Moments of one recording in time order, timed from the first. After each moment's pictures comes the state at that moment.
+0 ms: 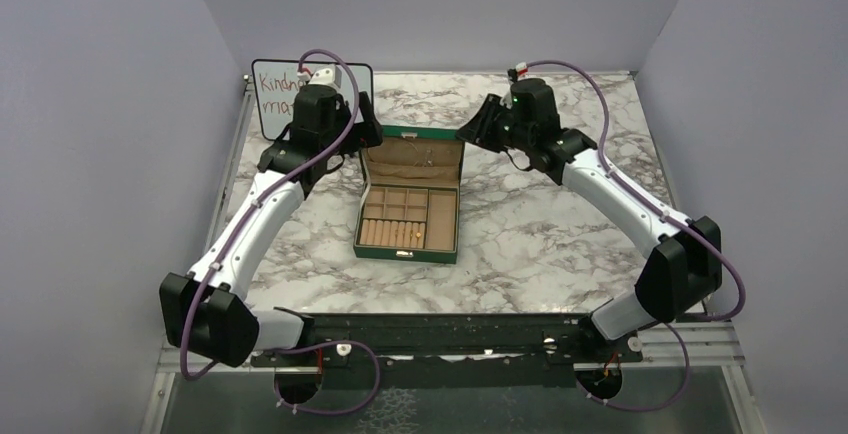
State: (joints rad) left arm -0.31 1.31 1.22 -0.40 -0.06 -0.44; right arm 0.52 1.55 1.33 -0.28 -0.11 0.70
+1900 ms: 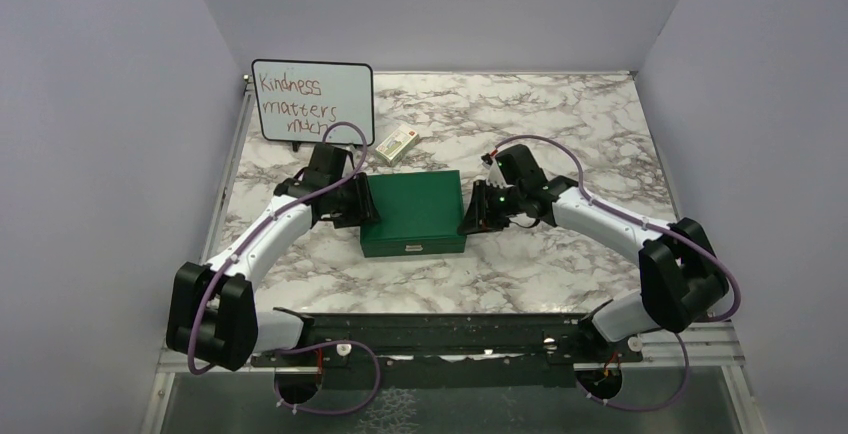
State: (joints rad) left arm -0.31 1.29 0.85 -0.56 0.21 -0.49; right arm 0.58 1.47 0.90 -0.35 -0.41 0.60
